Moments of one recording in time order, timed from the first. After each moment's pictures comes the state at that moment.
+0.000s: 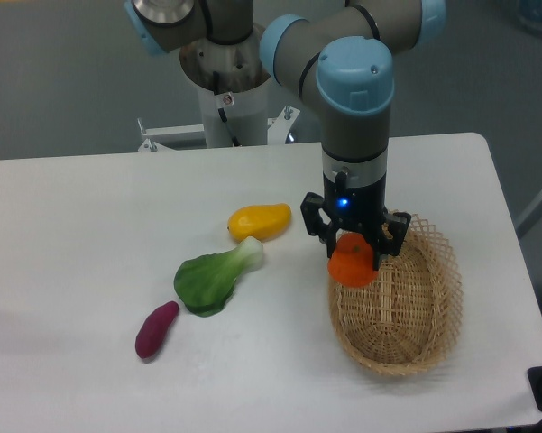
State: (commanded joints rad) arm 2.49 -1.83 -1.53 -1.06 1.54 0.93
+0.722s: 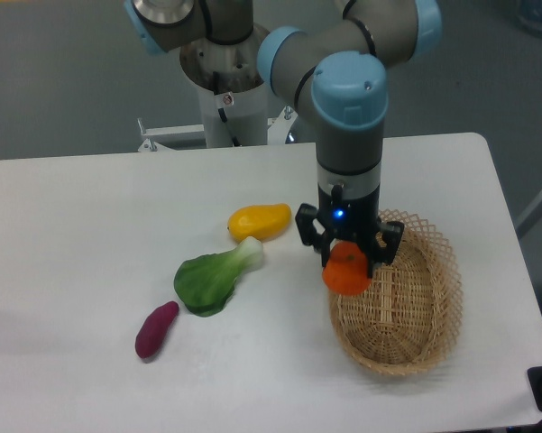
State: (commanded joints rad) arm 2.42 -1.91 -1.54 -0.93 1.54 0.70
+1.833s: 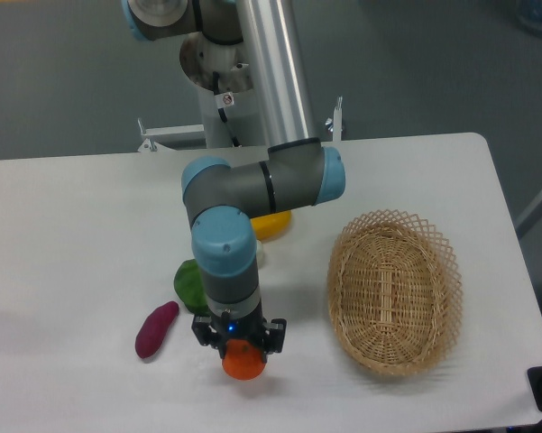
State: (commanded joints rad) arm 2.20 -2.17 -1.54 -0.79 1.58 0.38
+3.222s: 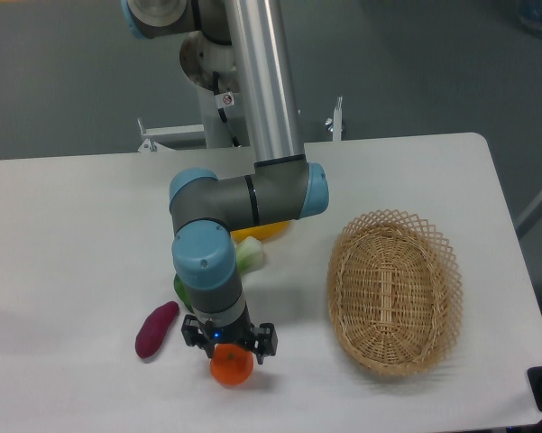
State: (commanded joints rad) arm 2.18 -2.16 -1.54 -0.77 1.64 0.40
